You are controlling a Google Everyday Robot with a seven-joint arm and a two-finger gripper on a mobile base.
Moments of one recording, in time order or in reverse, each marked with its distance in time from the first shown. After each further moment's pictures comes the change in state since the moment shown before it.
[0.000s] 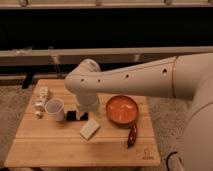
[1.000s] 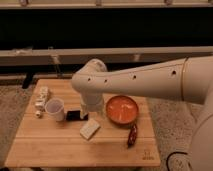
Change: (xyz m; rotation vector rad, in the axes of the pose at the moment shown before) arm -0.003 -0.020 -0.001 -0.016 -0.008 0.040
